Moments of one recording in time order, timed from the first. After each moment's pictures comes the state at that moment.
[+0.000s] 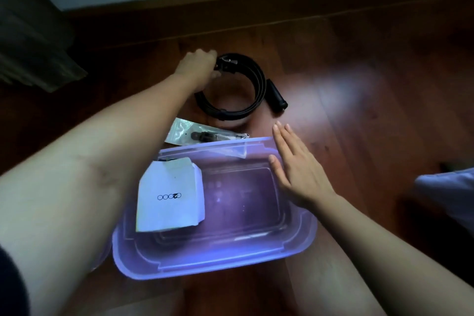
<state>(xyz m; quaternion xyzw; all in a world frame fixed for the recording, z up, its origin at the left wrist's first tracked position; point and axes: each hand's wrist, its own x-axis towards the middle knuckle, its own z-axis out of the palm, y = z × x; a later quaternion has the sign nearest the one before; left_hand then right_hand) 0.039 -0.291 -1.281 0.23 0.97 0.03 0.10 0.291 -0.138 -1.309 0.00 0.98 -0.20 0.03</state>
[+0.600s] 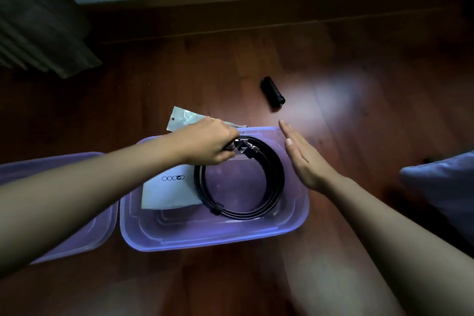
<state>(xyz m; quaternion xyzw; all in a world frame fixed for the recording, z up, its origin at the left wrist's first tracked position) 0.196 -0.334 -1.249 0.48 0.86 0.00 0.19 0.300 -0.120 -1.292 0.05 0.91 -0.39 0.13</state>
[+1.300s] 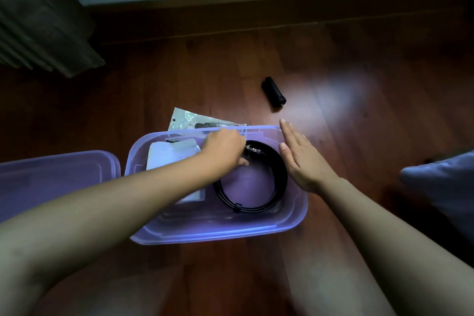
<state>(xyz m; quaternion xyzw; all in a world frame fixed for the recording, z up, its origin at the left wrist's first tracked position) 0.224 -0.293 -1.263 0.30 0.92 -0.09 0.23 0.303 -0.125 -1.296 0.02 0.96 -0.26 0.13</state>
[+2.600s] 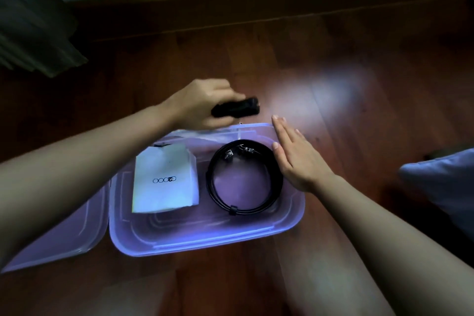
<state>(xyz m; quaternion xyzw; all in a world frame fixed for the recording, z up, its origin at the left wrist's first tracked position) 0.143 -0.328 -1.263 0.58 0.78 0.22 -0.05 0.301 -0.123 -1.299 0.00 0.97 -0.21 0.12</state>
